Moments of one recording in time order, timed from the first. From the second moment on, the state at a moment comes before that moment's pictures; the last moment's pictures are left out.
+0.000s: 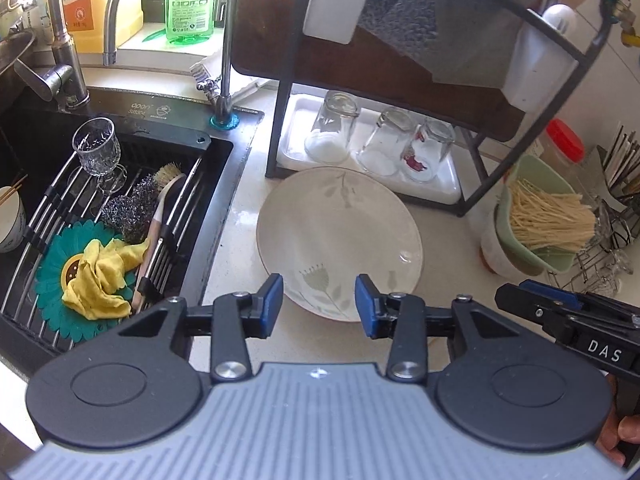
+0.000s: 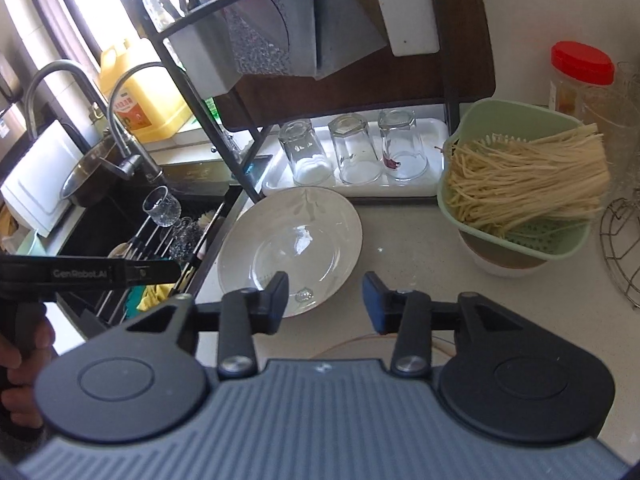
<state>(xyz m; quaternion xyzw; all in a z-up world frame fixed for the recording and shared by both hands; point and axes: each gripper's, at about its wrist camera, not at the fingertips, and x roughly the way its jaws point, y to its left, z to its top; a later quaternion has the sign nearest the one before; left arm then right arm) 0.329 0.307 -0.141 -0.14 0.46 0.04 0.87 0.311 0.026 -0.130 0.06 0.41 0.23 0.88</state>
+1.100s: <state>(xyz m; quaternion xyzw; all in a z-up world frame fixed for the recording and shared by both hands) 0.450 0.378 -0.257 -0.20 0.51 0.00 0.83 0.421 0.080 -0.224 0.06 0.50 0.14 0.85</state>
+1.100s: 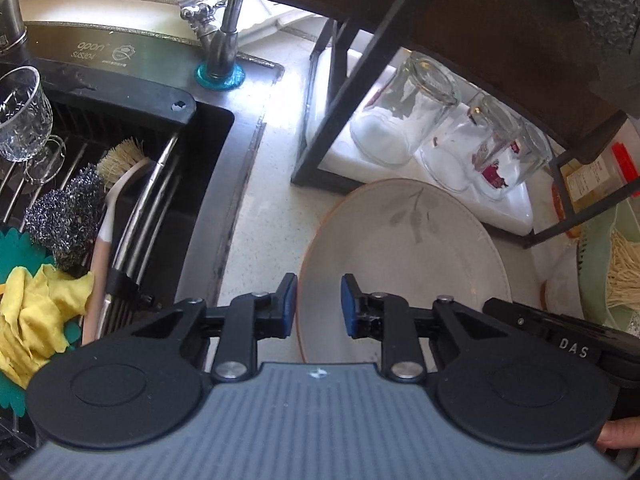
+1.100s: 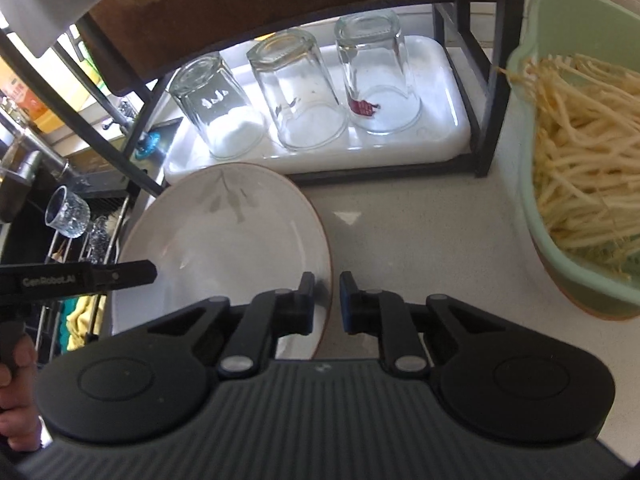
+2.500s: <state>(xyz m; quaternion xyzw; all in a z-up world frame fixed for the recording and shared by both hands) 0.386 0.344 -0.181 -0.24 0.48 -0.04 0.84 0.365 0.018 -0.177 0.17 0.50 0.17 0.83</state>
